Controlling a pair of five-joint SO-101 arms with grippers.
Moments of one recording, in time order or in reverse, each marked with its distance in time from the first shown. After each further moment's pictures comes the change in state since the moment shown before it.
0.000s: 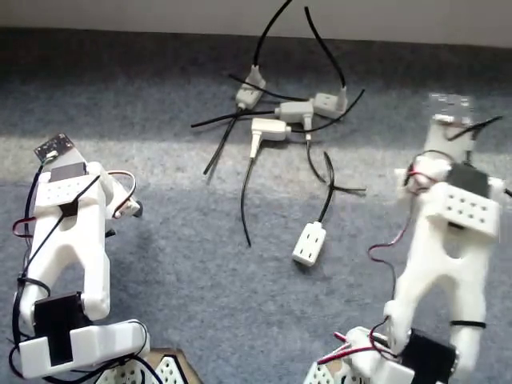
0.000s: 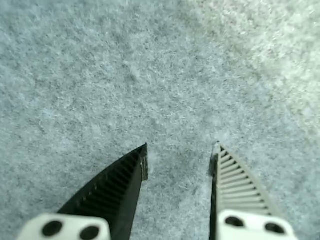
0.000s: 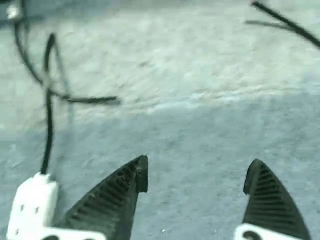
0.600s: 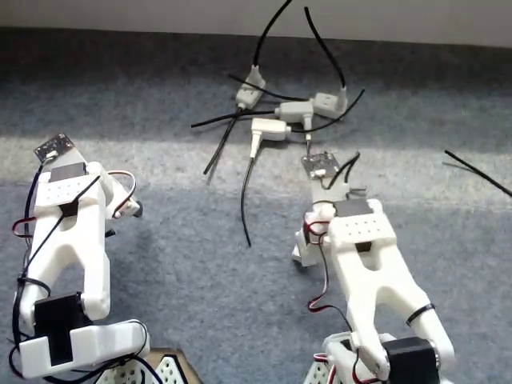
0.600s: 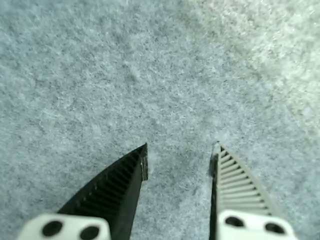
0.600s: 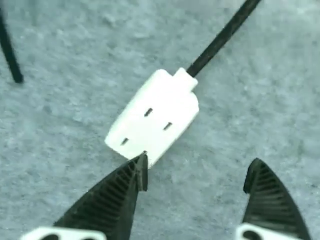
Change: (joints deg) left arm 0.0 0.0 0.0 0.0 0.0; right arm -39.3 -5.5 32.1 -6.6 -9.1
